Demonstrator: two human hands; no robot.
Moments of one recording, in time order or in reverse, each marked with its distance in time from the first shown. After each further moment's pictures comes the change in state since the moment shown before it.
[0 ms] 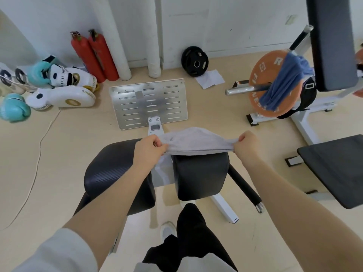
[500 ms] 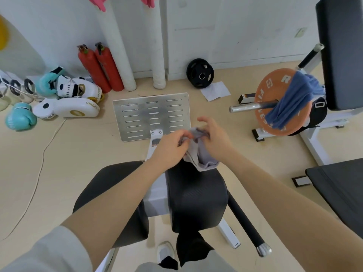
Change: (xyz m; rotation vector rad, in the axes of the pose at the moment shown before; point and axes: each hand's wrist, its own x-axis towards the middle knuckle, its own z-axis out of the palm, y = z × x) left_hand 0.065 0.100 0.007 -0.141 -0.182 0.256; right_hand 0.032 -0.119 0.006 0.043 -0.383 -0.634
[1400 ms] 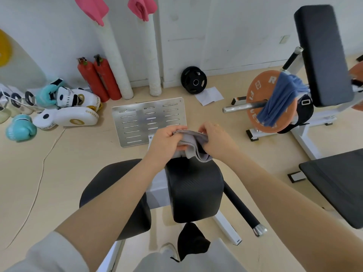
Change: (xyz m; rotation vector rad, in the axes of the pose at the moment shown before) left_hand -0.056 0.031 -0.007 -0.556 0.045 -0.154; right_hand -0.057 -0.014 -0.008 -0.390 -0.005 0.051
